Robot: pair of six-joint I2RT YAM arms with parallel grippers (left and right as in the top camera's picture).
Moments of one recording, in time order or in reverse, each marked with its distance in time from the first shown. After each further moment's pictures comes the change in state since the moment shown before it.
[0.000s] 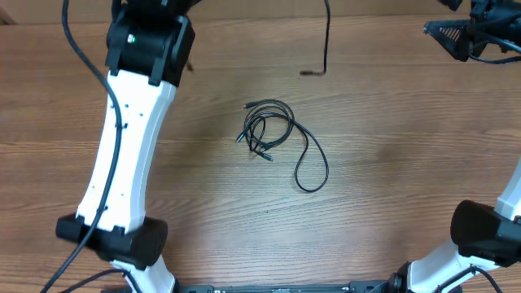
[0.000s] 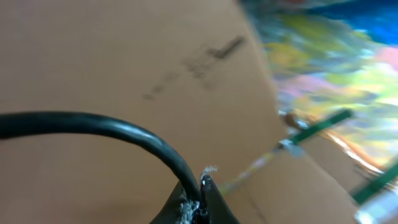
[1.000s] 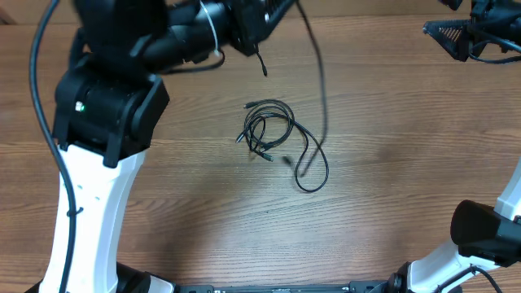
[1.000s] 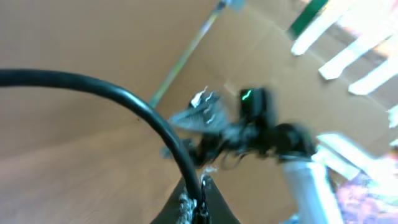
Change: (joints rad) left arm -0.101 -0.254 -0.006 -0.431 0.424 0.322; right arm 0.000 0.000 0.000 0.000 -0.007 0.005
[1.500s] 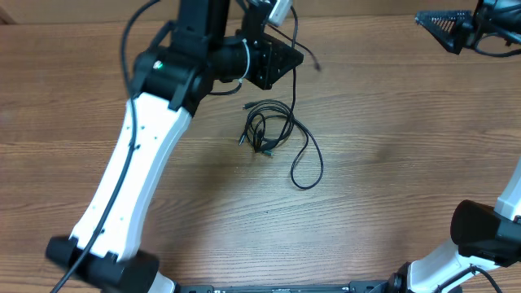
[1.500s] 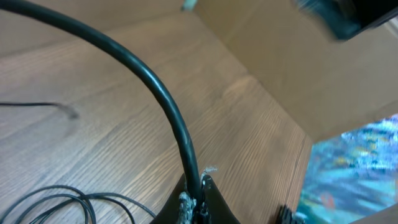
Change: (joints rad) left arm 0.000 0.082 -0.320 -0.206 0.030 0.437; right arm 0.000 0.000 0.000 0.084 -0.181 0.098
